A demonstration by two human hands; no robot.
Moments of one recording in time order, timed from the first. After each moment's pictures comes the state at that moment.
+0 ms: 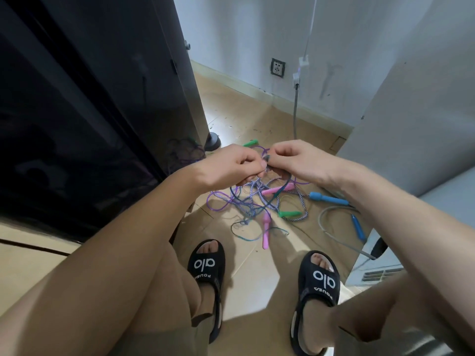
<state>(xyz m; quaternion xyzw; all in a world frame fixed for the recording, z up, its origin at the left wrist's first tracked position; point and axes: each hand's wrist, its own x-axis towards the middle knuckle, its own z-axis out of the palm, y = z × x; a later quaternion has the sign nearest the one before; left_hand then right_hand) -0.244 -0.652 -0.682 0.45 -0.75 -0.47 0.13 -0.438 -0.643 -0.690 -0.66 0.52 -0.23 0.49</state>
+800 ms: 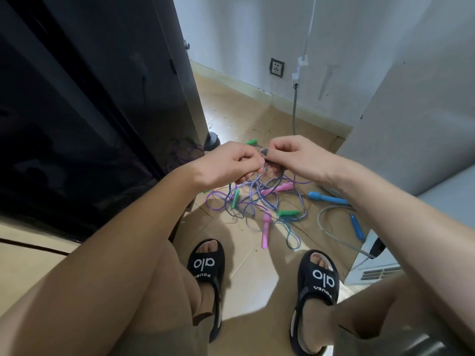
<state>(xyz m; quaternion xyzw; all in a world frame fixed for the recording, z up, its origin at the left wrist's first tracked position) -0.243 -0.651 -0.677 0.45 -0.72 -0.50 0.15 -0.435 -0.643 -0.685 -0.66 0.53 -0.24 0.48</state>
